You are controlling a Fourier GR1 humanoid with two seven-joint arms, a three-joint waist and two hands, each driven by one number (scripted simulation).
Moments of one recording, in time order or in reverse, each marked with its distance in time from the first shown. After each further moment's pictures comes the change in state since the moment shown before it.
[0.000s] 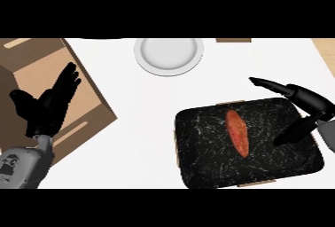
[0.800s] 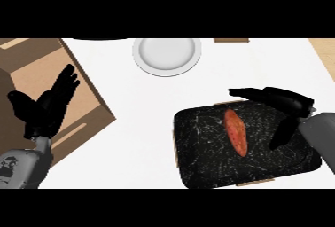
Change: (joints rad) left arm 0.017 -0.020 0.034 -0.007 -0.019 -0.028 0.013; right arm -0.076 -0.001 0.181 -0.034 0.263 -0.032 0.061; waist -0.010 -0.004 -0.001
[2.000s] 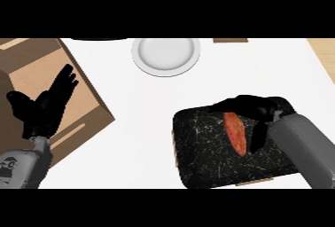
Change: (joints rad) left arm 0.003 -0.030 0.048 0.003 -0.048 -0.041 0.008; right arm -0.032 0.149 0.075 0.040 0.242 -0.006 0.081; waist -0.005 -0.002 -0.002
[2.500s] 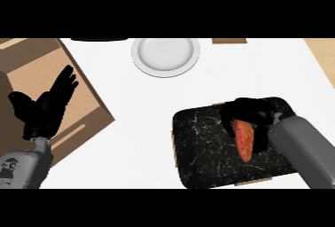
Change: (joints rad) left arm 0.006 -0.015 0.011 -0.005 -0.023 -0.010 0.010; right arm 0.020 -0.003 0.008 -0.037 0.057 -0.001 -0.095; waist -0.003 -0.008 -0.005
